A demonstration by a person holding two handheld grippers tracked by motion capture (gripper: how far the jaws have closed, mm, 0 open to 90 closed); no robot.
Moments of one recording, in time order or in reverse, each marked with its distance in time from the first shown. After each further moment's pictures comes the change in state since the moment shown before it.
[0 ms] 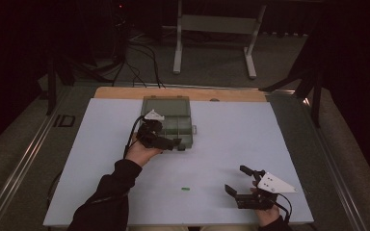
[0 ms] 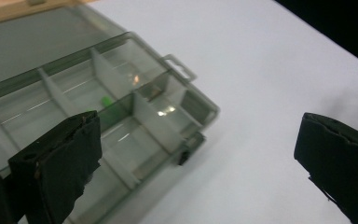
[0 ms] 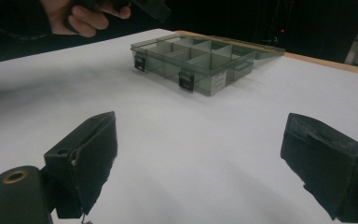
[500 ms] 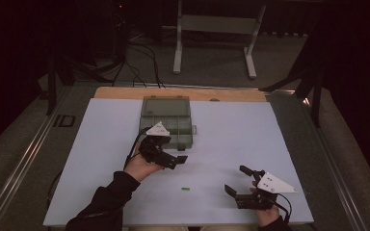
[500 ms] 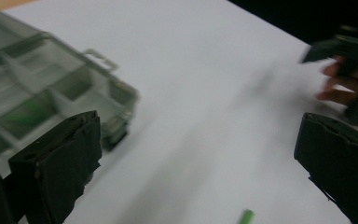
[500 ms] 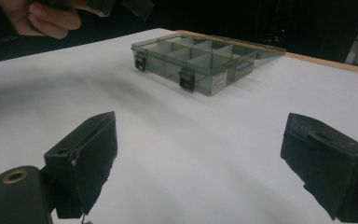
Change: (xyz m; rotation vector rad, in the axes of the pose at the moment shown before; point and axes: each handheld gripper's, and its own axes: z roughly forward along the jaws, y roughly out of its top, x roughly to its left) left arm -0.041 -0.017 -0.014 0.004 -0.145 0.125; right arm 0.000 0.000 0.000 0.001 0.001 -0.002
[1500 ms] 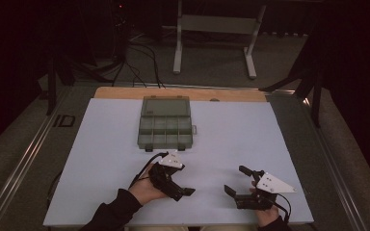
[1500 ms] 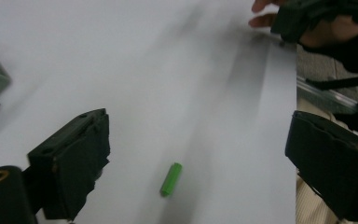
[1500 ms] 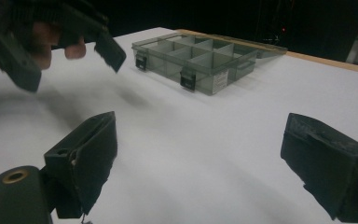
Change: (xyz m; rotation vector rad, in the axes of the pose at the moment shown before) left arm -0.046 -0.042 0.027 0.117 -0.168 0.163; right arm 0.001 0.000 0.001 0.004 0.002 0.001
